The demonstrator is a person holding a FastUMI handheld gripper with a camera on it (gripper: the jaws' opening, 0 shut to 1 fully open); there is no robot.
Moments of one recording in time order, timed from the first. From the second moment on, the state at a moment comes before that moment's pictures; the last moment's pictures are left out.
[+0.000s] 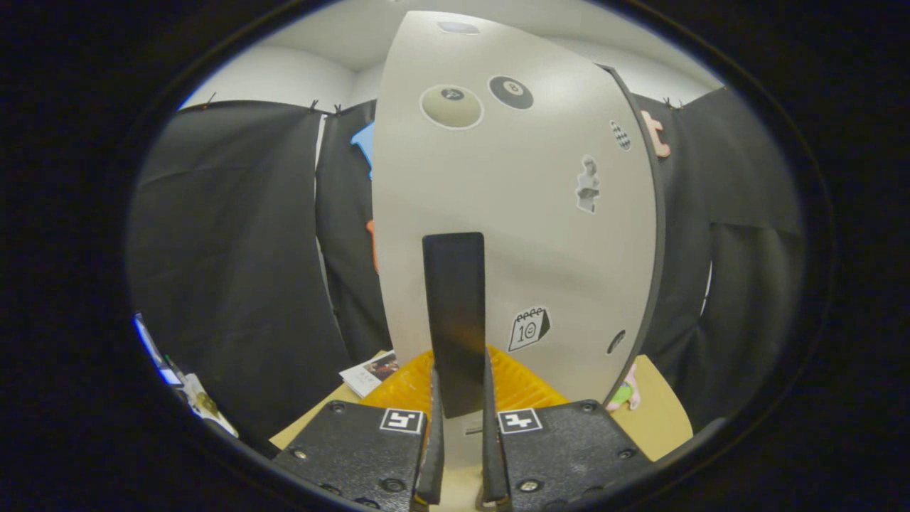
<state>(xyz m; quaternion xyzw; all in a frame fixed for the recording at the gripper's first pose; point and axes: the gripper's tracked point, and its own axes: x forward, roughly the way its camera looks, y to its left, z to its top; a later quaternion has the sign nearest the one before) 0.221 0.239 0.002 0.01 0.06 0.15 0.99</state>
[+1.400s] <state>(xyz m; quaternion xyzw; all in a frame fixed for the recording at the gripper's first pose) 0.157 0.000 -0.003 -0.04 0.05 0.09 0.99</state>
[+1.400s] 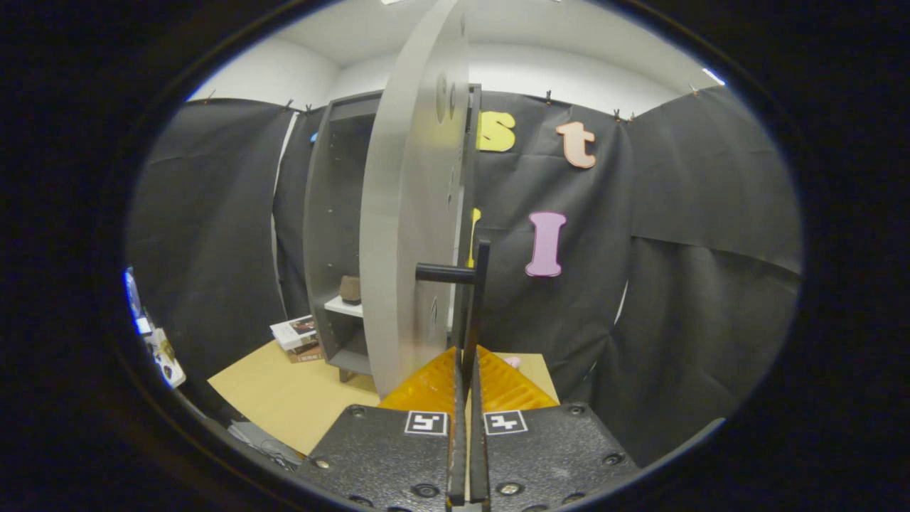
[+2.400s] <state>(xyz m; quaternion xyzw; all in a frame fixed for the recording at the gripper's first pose) 0.065 -0.007 0.032 -0.02 -0.03 0.06 1.00</state>
